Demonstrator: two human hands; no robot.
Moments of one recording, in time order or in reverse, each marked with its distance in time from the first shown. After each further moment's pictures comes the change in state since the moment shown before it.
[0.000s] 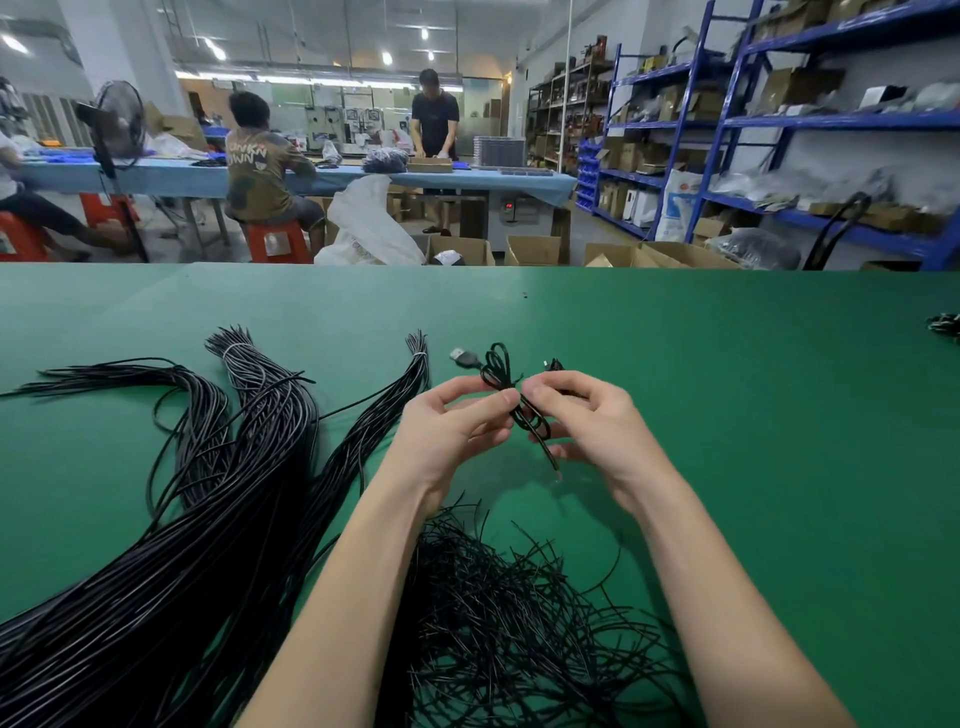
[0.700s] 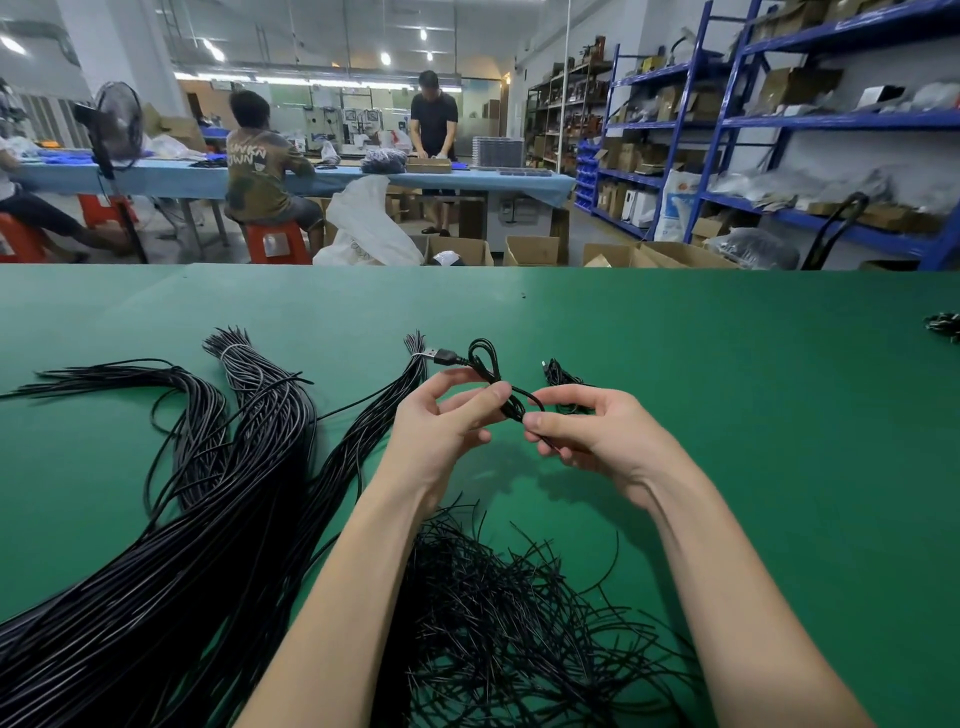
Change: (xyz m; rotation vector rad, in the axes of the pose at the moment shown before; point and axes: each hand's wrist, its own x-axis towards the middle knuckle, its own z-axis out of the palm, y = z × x) left_hand 0.005 -0.006 -0.004 0.030 0.029 0.091; right_hand 0.000 -0.002 -0.015 0.038 -0.114 0.139
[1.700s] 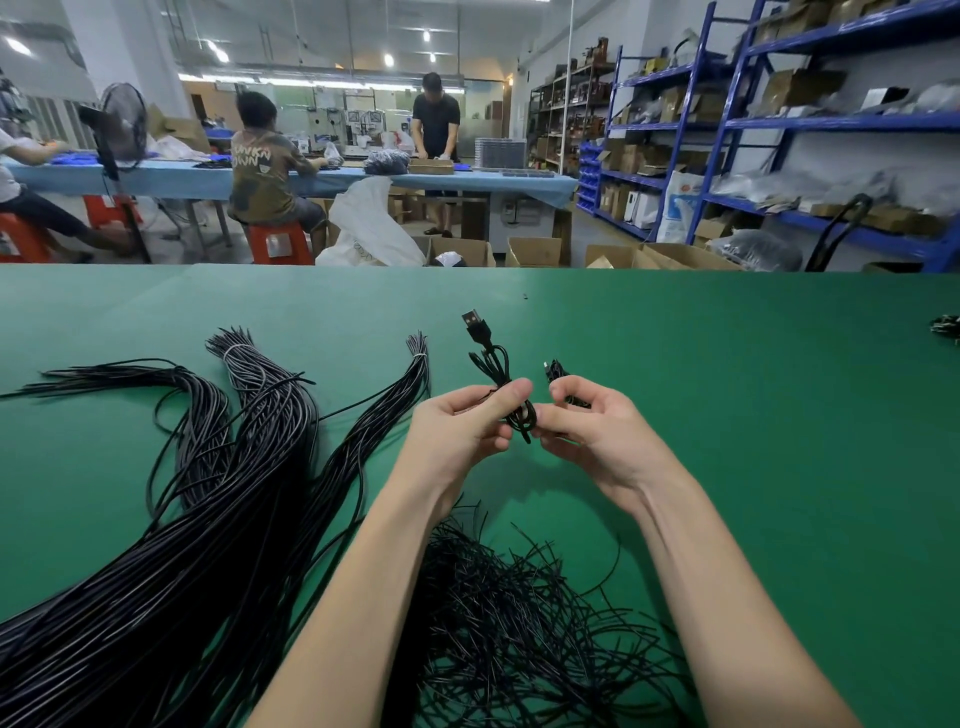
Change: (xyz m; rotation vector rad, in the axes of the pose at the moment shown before) left_hand -0.004 -0.002 0.010 0.029 -0.059 -0.050; right_hand 0.003 0.005 0.006 0.220 -0.064 -0.102
